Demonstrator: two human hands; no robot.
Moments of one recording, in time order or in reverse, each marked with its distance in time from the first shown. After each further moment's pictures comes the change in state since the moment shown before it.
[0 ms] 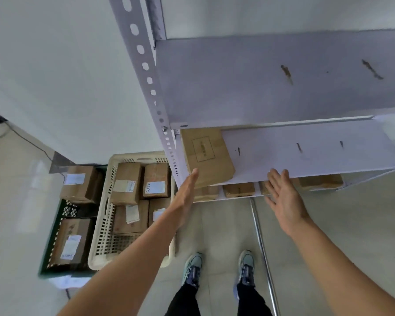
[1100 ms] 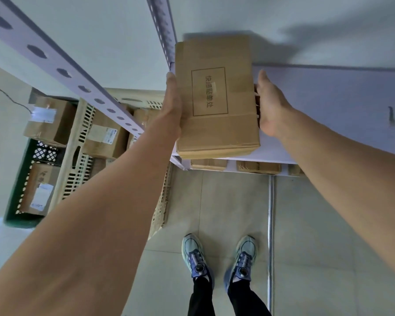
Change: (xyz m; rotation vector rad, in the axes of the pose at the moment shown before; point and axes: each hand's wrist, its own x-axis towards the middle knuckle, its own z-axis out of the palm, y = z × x) left_hand 0.286 -0.033 0.004 -0.304 0.384 -0.156; right_hand 0.348 0.067 0.078 -0.289 -0.212 0.240
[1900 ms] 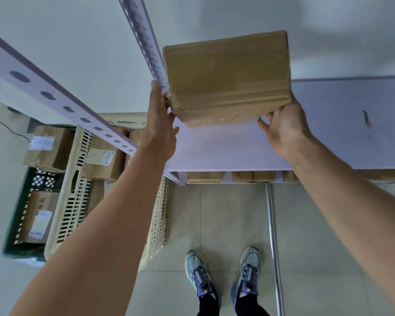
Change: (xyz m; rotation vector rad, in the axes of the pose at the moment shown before) left_hand -0.048 0.012 -0.003 -0.157 -0.201 0.286; right_hand -0.062 -0.003 -0.039 0.318 0.068 -0.297
